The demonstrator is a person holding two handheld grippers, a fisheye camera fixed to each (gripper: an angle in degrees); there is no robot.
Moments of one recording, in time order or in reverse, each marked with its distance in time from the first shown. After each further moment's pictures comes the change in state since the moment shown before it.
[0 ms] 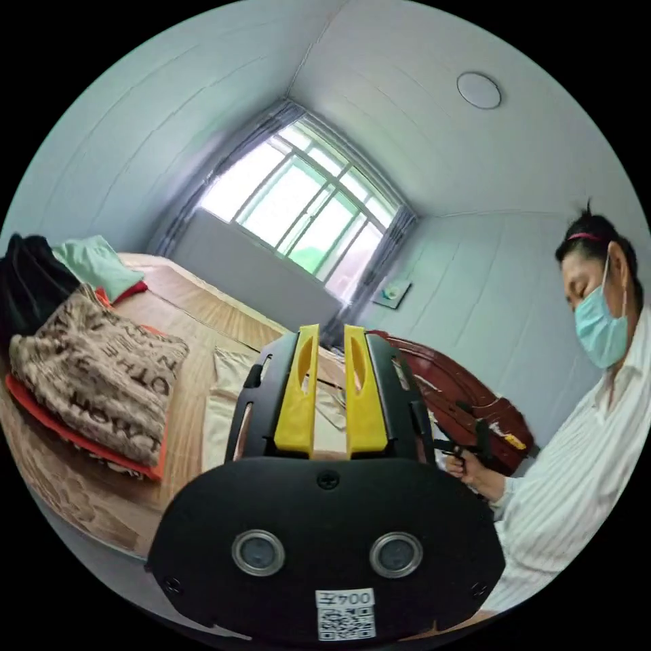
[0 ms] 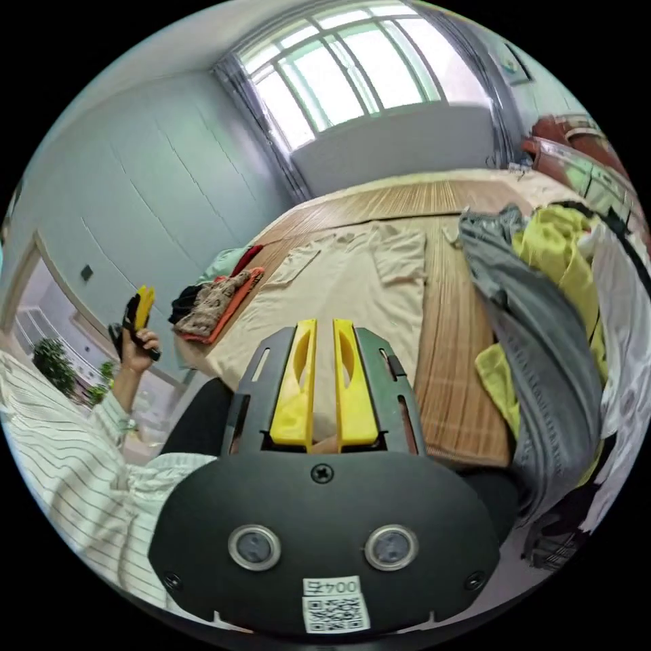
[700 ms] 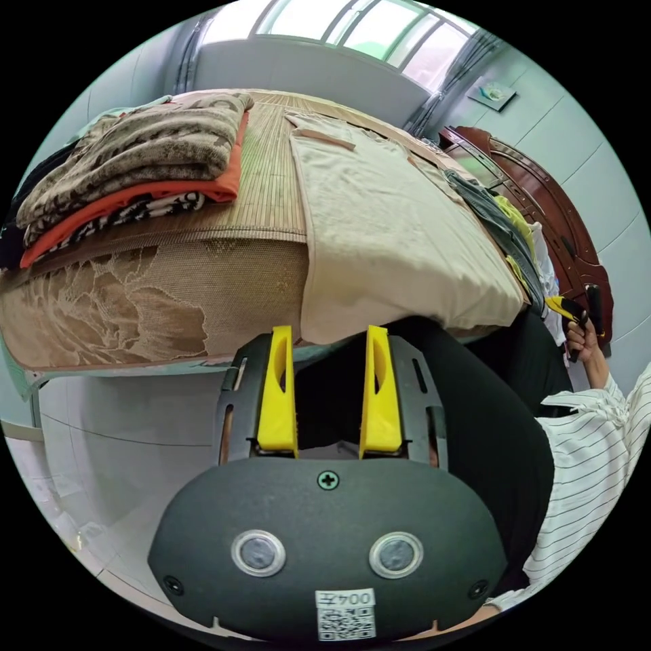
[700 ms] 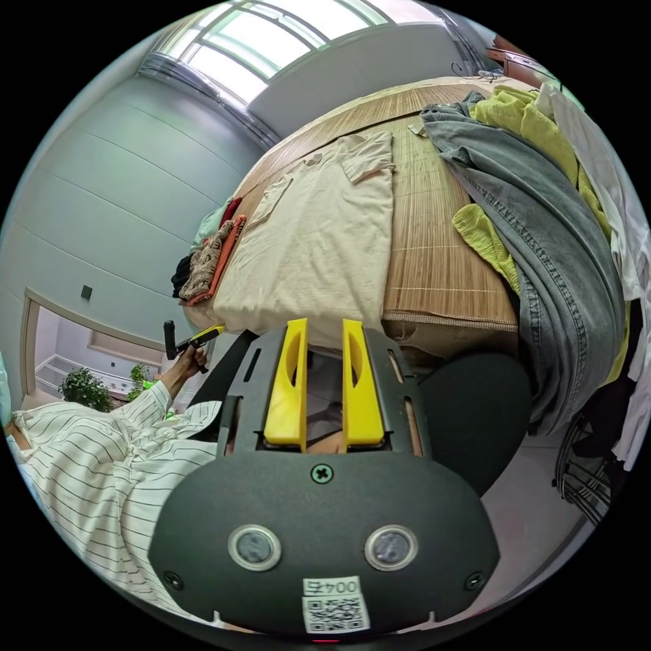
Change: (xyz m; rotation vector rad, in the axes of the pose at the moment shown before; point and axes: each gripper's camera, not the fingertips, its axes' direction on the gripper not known) left arm -0.072 0.155 0.073 -0.856 -0.522 0.090; right arm 0.071 0.070 -0.028 -0.274 -0.062 0.204
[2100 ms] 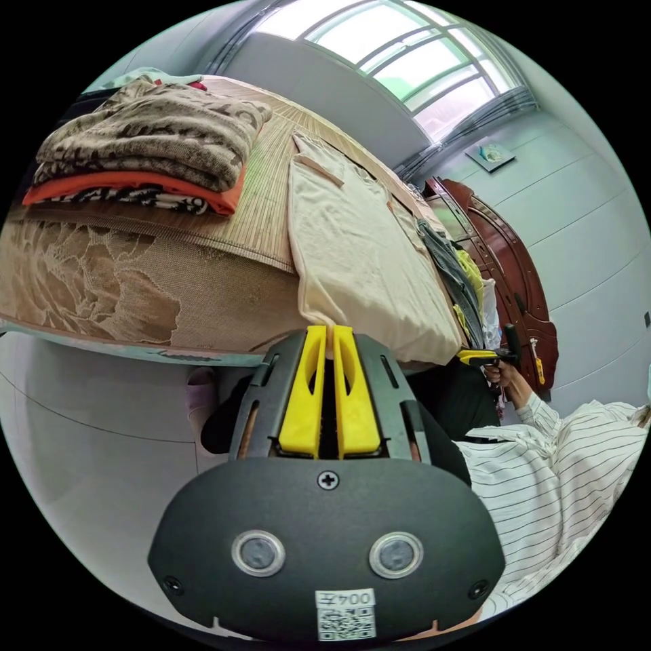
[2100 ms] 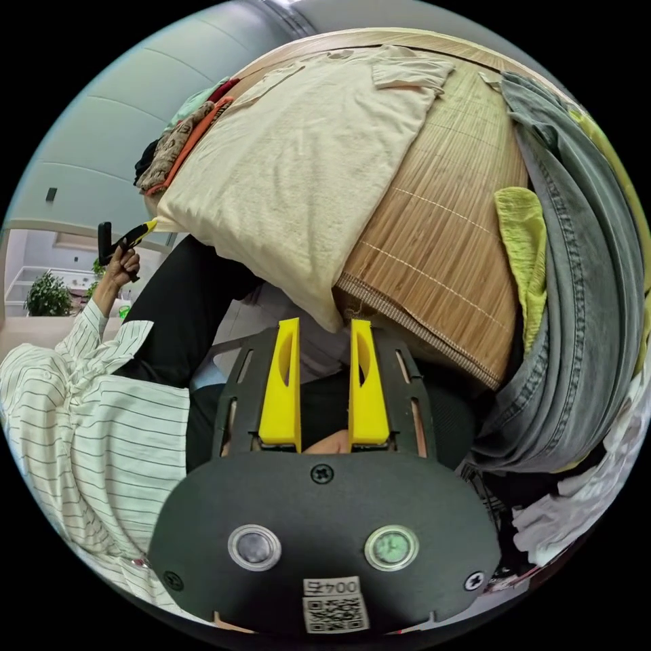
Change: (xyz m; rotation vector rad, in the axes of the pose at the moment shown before) left arm -0.038 0.008 -0.051 0.075 0.275 -0.176; right arm 0.004 -0.099 0.110 -0.452 0.171 -0.252
